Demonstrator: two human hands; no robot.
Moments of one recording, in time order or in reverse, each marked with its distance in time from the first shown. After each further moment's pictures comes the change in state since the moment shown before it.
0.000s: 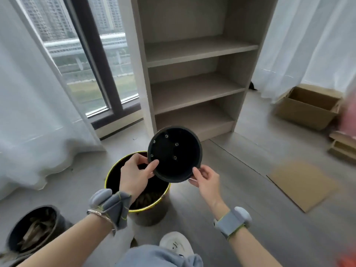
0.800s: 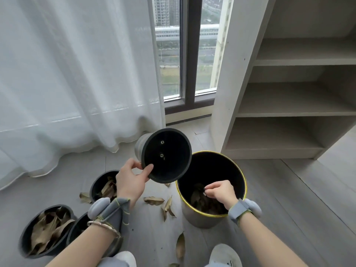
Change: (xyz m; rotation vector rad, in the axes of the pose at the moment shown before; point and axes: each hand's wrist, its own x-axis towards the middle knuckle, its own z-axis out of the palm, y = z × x) left_hand 0.002 -0.107 -0.176 -0.012 0.503 -0.260; right_hand 0.038 0.091 0.159 -0.730 -0.407 0.245
